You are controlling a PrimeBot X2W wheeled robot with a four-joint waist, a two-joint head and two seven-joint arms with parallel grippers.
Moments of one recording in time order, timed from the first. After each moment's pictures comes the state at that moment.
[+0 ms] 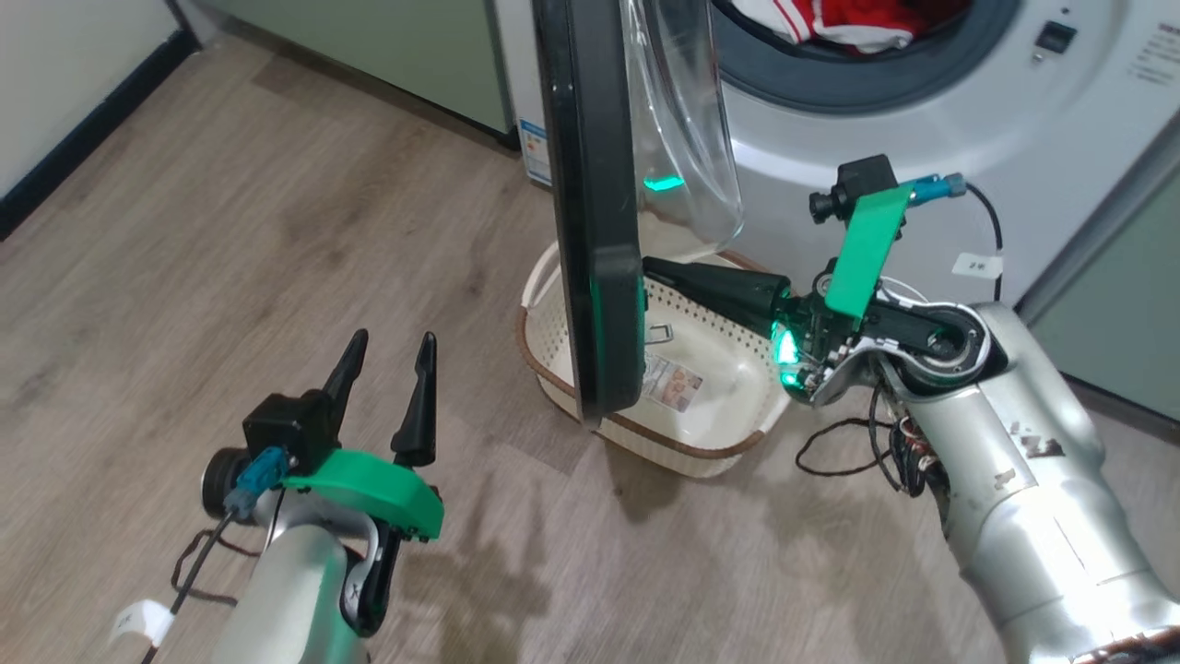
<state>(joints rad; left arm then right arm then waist) -0.25 0.03 -0.09 0.43 -0.25 -0.09 -0.25 -0.76 -0.08 0.38 0.61 1.63 0.13 0.90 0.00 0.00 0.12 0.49</state>
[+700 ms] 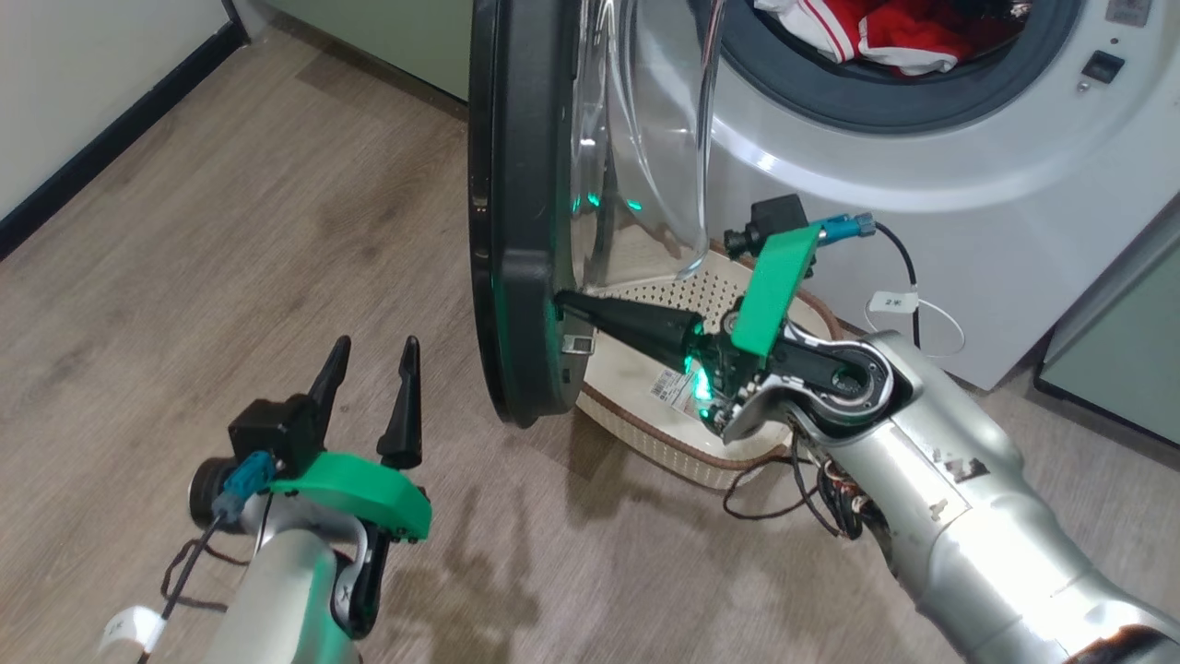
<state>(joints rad) -0.25 0.03 -0.06 0.45 -0.25 -0.08 -0.25 -0.76 -0.07 0.65 0.58 1.80 0.13 0.68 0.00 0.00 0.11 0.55</state>
